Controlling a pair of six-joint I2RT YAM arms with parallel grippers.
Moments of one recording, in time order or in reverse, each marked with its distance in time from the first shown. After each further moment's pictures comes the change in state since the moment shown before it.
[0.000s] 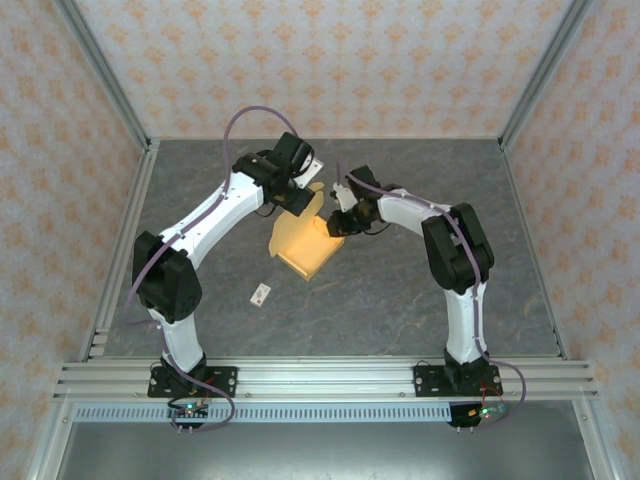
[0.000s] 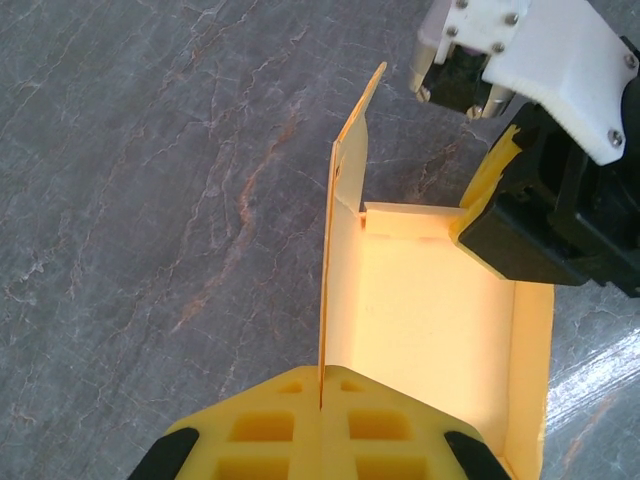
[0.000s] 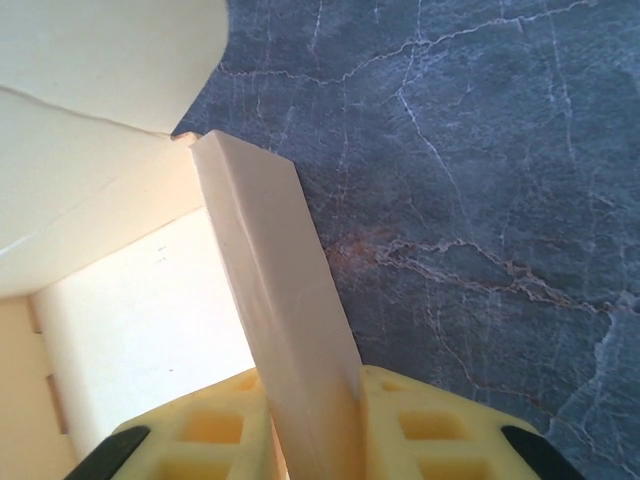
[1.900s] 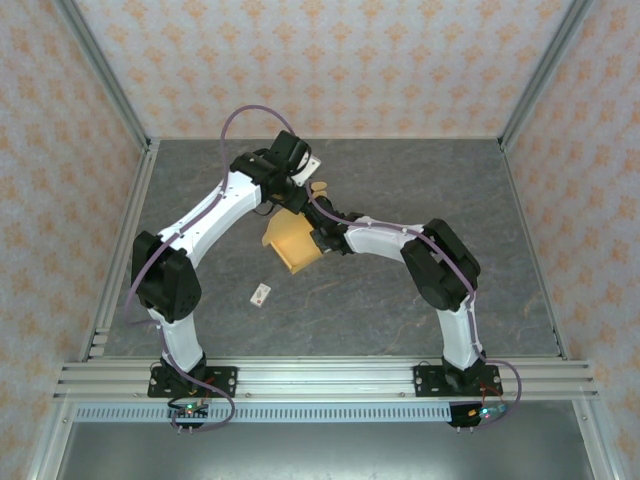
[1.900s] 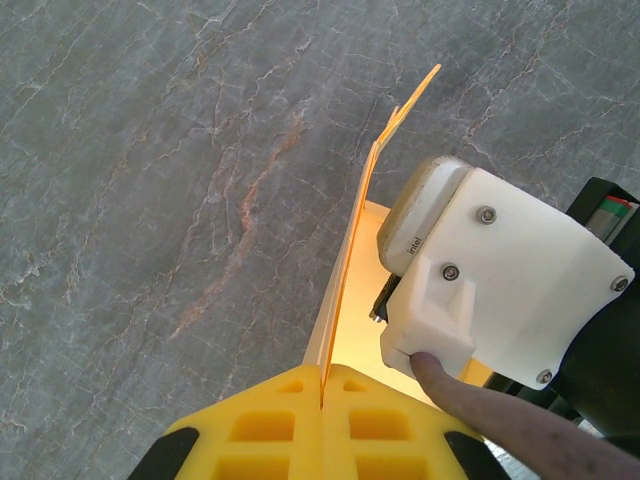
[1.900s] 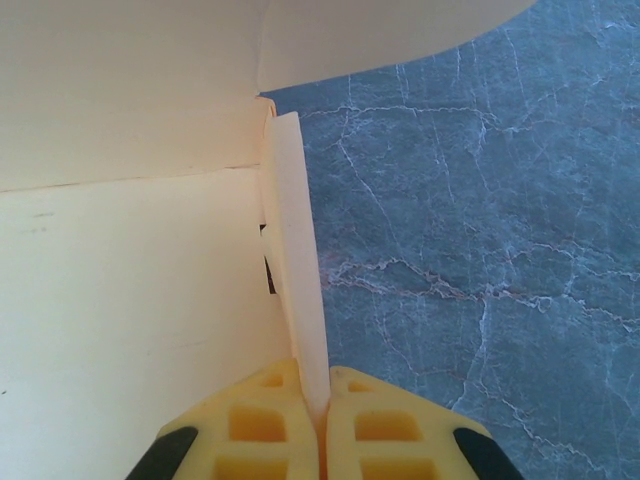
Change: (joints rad) left arm 0.014 -0.002 -0.006 0.021 0.023 -0.012; right arm 0.282 -0.037 -0.092 0.138 0.783 0.008
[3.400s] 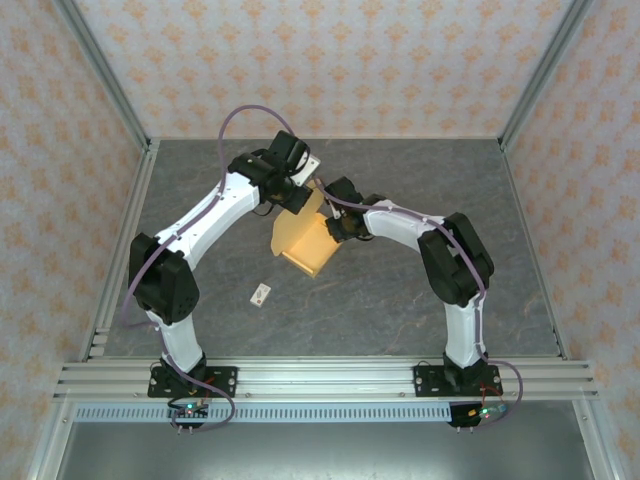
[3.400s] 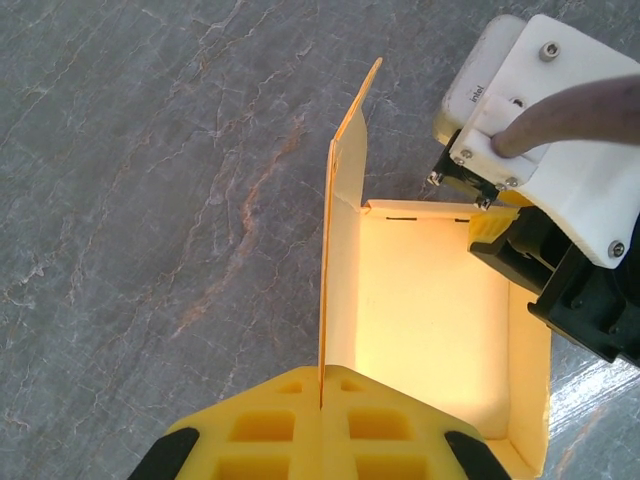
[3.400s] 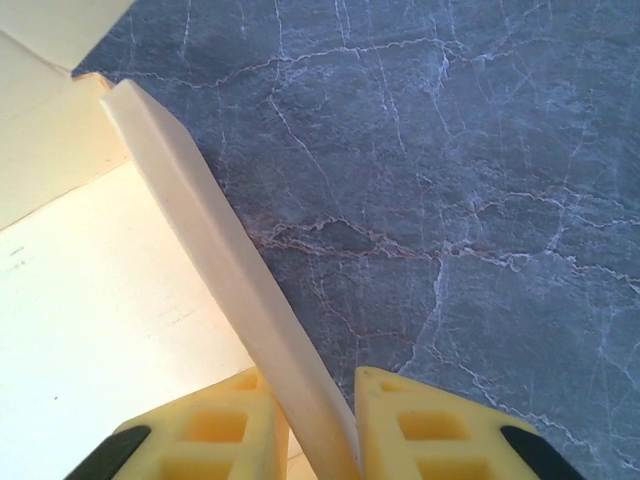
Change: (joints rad) left arm 0.000 -0.018 -0.013 0.009 0.000 0.000; right arm -0.143 -0.036 0.041 -0.131 -0.282 0.029
